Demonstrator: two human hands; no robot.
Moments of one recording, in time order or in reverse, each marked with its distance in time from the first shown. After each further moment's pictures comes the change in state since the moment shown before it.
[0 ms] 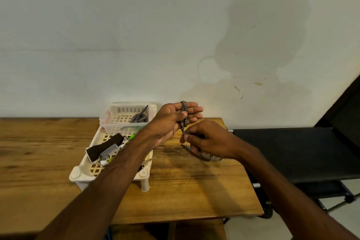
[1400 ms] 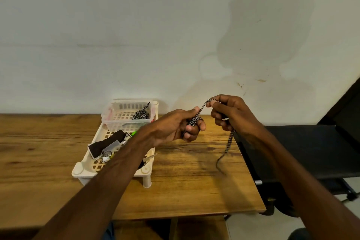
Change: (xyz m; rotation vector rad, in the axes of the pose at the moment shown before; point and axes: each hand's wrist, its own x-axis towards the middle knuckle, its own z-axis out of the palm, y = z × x) left_hand -0.017 0.010 0.007 0.217 -0.295 -0.285; right_hand -0.010 0.011 -0.039 0.590 0.345 0.133
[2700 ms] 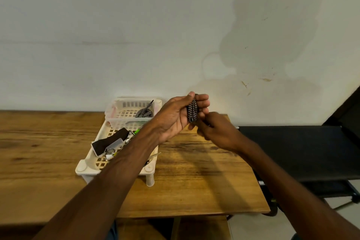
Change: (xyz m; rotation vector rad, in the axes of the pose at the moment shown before) left_hand 0.006 0.003 -0.001 -0.379 0.167 0.319; right_hand 0.007 0.025 0.045 -0.441 -0.152 -0.021
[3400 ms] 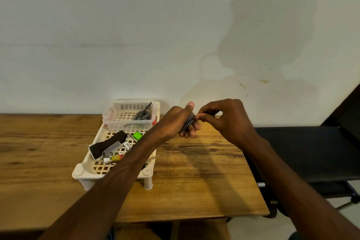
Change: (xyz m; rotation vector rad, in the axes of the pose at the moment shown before) left_hand 0.002 -0.010 -0.008 0.799 0.152 -0.082; right_hand -0.002 -0.002 -0.029 -0.220 0.364 -0.278
